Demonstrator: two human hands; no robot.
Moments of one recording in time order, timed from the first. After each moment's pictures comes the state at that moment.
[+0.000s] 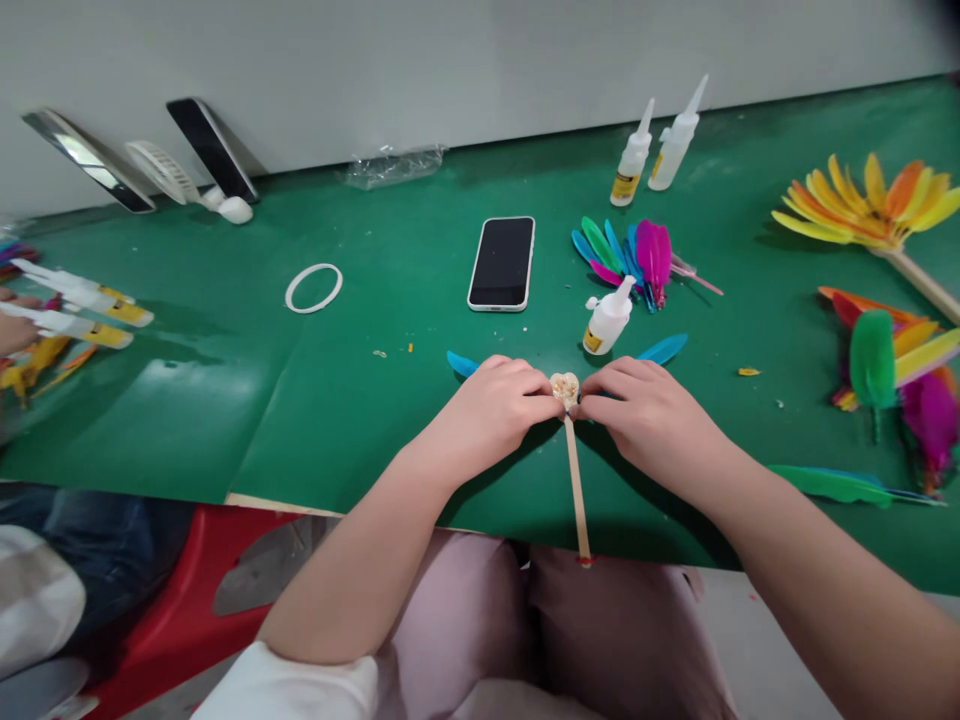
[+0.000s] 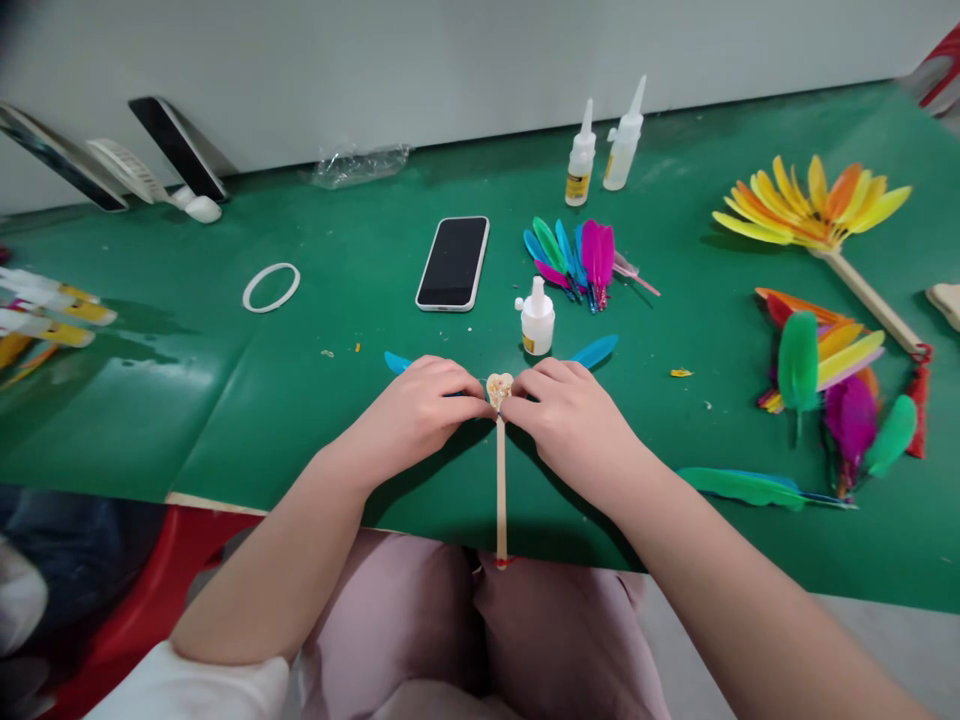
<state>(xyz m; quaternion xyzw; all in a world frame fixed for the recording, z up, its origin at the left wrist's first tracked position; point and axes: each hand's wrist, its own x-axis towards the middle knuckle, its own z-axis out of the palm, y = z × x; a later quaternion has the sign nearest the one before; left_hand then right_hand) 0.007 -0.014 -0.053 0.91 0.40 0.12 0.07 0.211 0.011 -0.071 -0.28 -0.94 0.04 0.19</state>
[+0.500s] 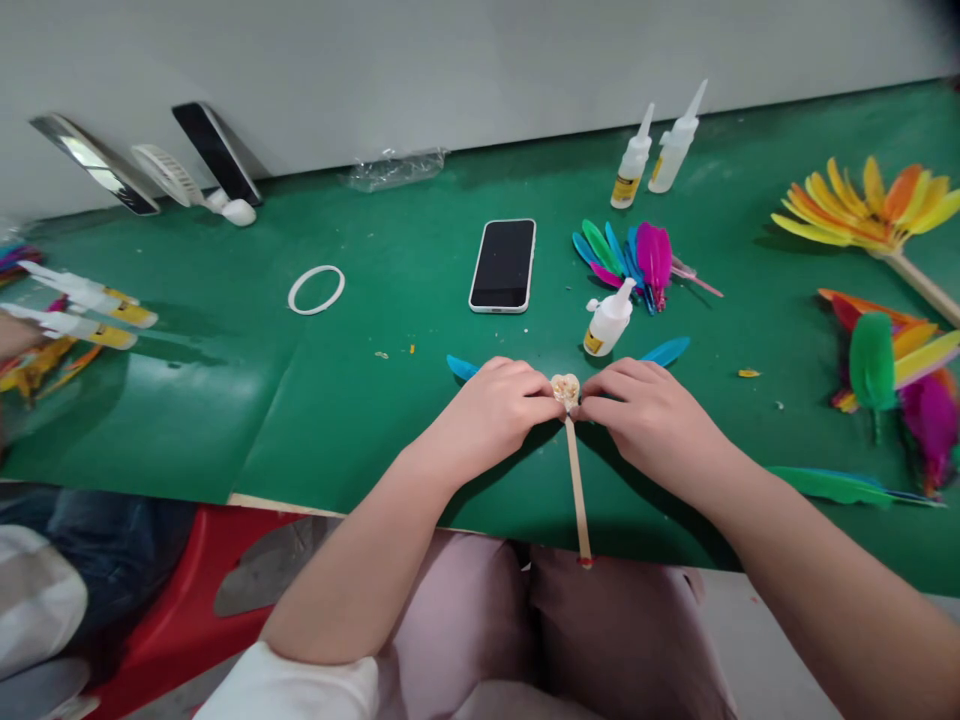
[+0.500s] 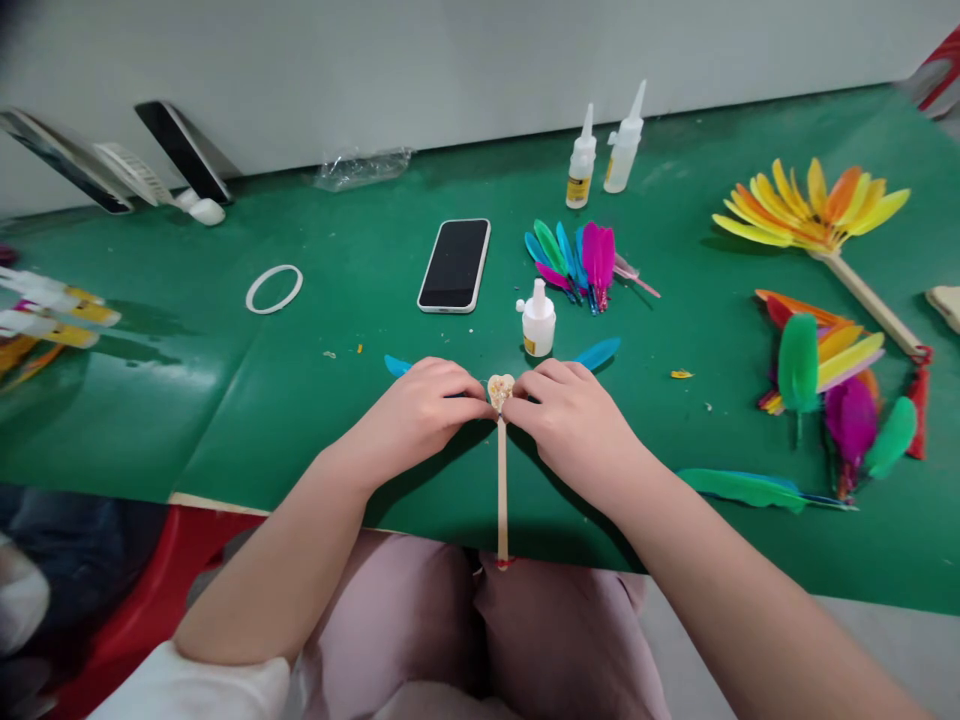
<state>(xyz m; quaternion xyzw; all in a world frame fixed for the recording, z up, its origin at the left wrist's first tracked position) 0.007 -0.014 -0.053 0.91 0.40 0.12 0.07 0.210 0.010 -0.070 -0.28 -0.94 0.04 0.19</state>
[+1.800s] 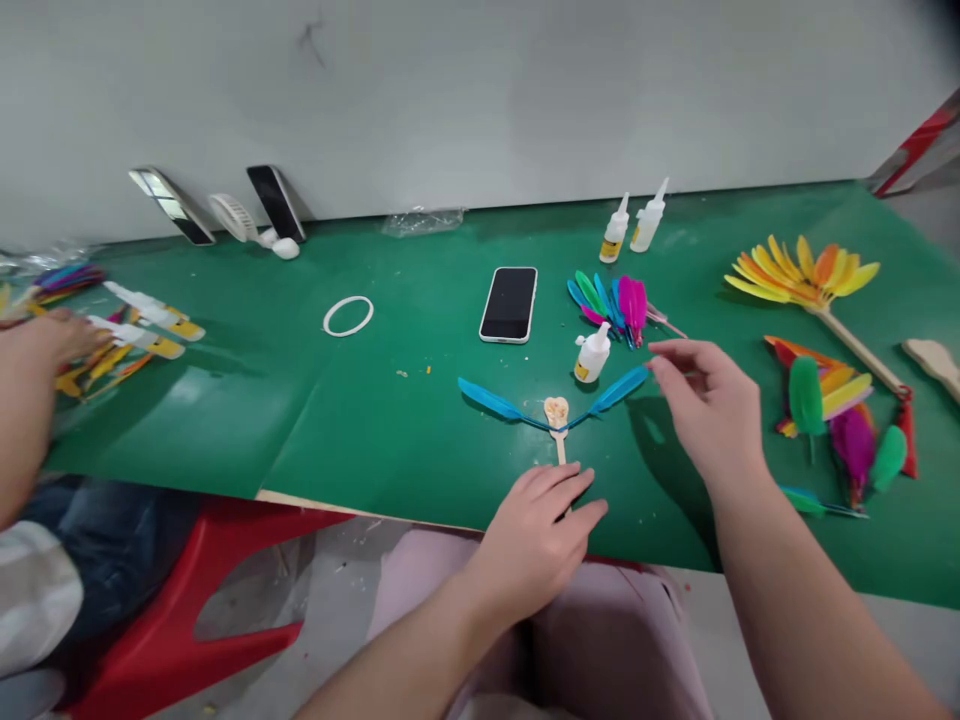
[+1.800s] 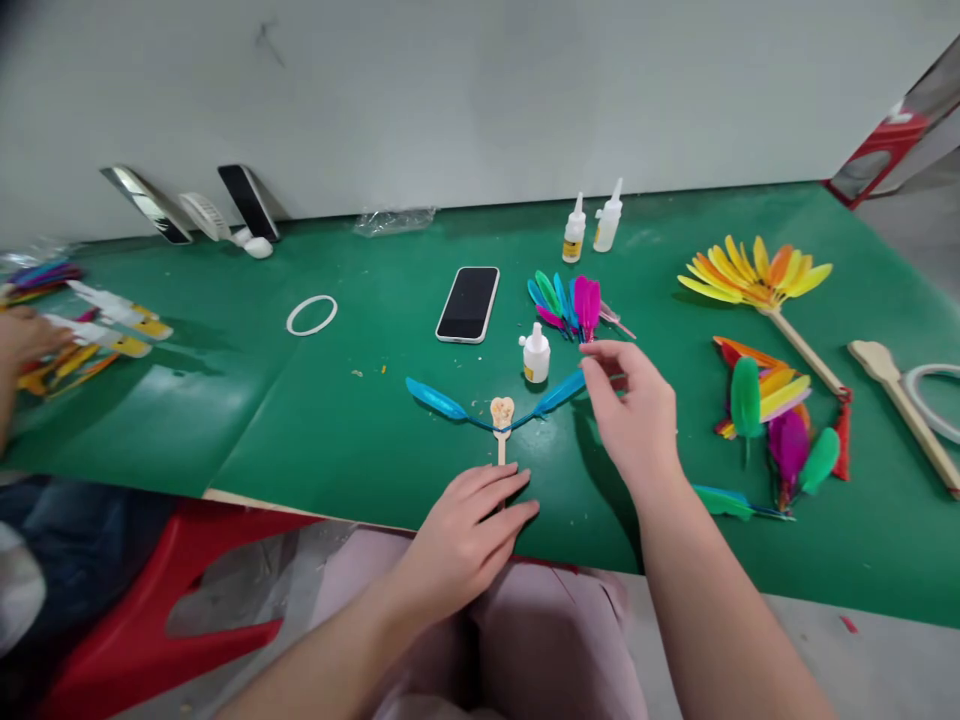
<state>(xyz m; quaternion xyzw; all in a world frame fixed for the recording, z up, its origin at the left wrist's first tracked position) 0.062 -0.107 -0.065 0.85 0.46 0.26 0.09 0.235 0.021 -0.049 -0.56 -0.62 0.27 0.48</state>
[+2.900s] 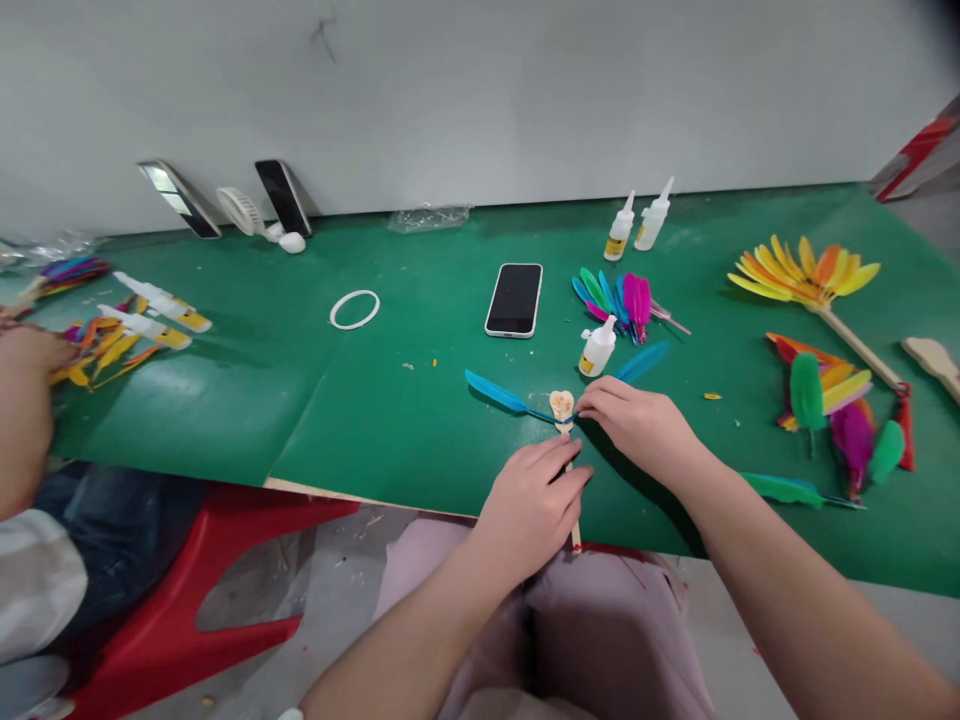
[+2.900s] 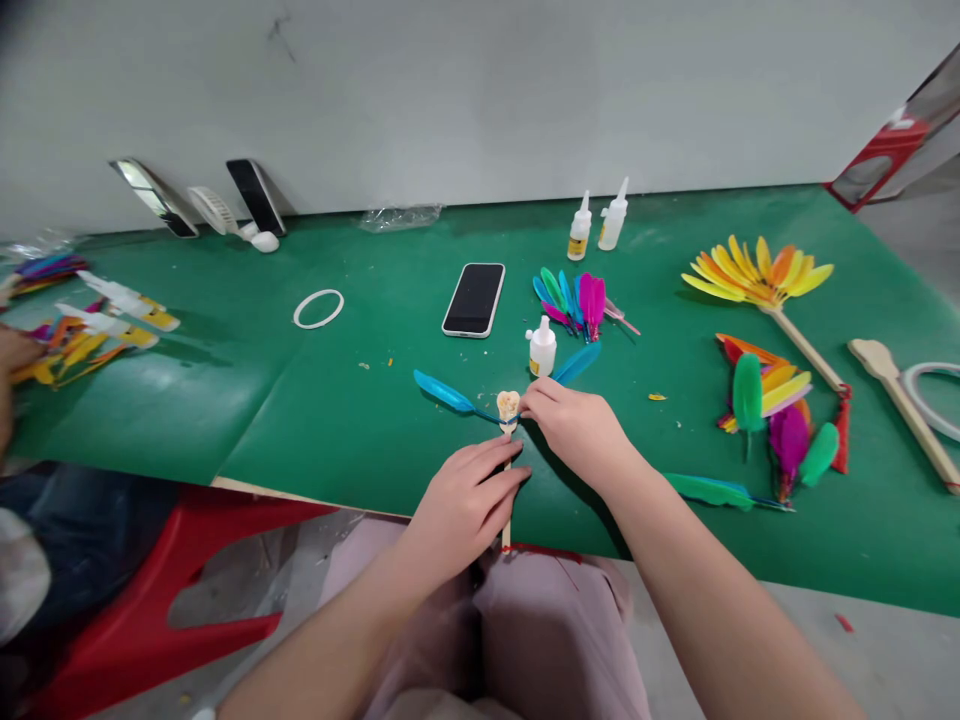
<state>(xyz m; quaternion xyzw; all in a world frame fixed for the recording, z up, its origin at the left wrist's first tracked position) 0.057 -0.099 -0.069 0.83 0.50 0.24 0.08 0.216 0.013 -0.078 -0.34 -0.91 0.03 0.21</state>
